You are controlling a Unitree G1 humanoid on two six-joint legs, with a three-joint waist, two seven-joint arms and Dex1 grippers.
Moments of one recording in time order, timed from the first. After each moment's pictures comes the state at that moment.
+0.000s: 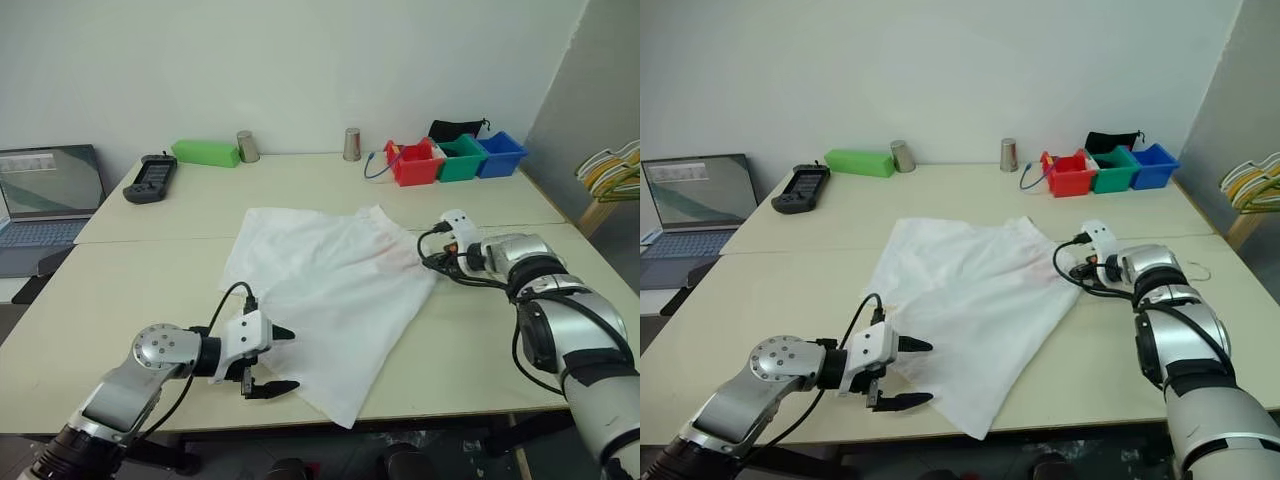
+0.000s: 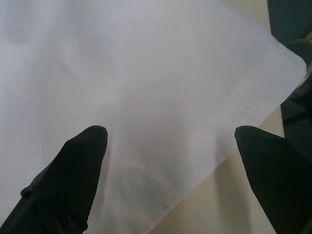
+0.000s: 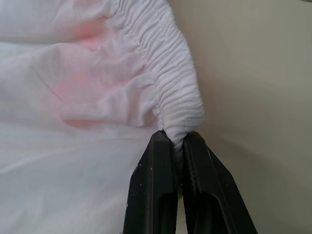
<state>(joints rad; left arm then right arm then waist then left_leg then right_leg) -0.06 0.84 -0.16 -0.22 -0.25 0.26 -1.12 -1.14 -0.45 0.02 1.35 -0.10 0.45 0.88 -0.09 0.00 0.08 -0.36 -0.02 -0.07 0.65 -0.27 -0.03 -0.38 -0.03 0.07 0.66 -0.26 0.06</state>
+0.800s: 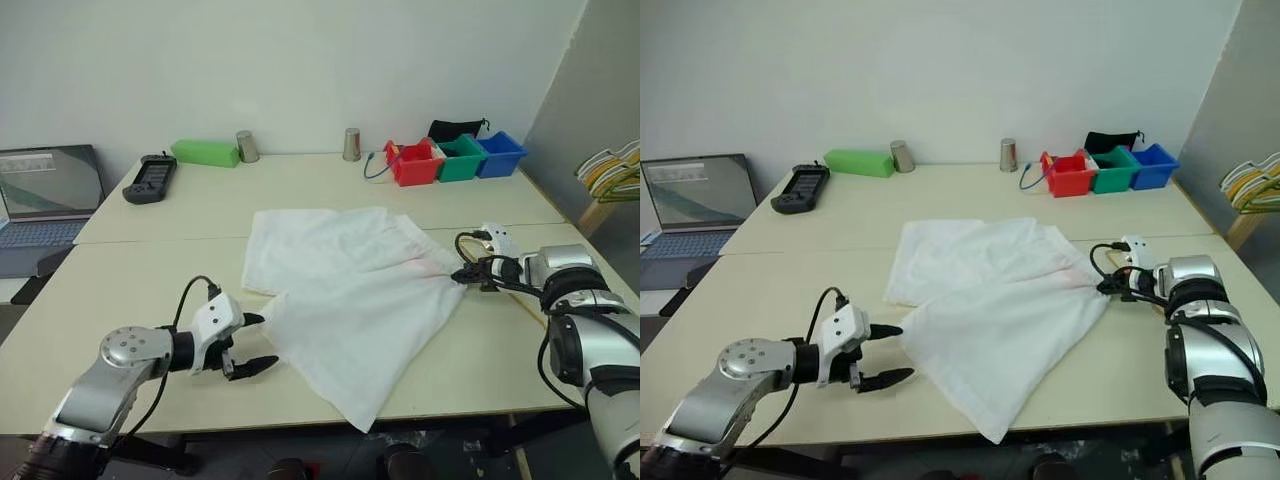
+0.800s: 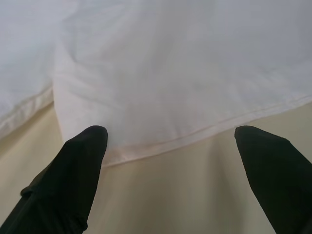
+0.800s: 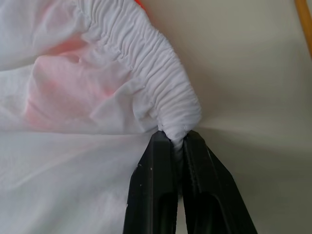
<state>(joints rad) 0.02 0.83 -0.02 -0.20 -0.30 0.36 -1.04 -0.99 -0.57 -0.05 1.12 -0.01 0.82 0.90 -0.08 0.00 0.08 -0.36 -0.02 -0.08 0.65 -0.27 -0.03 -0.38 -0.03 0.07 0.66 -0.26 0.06</state>
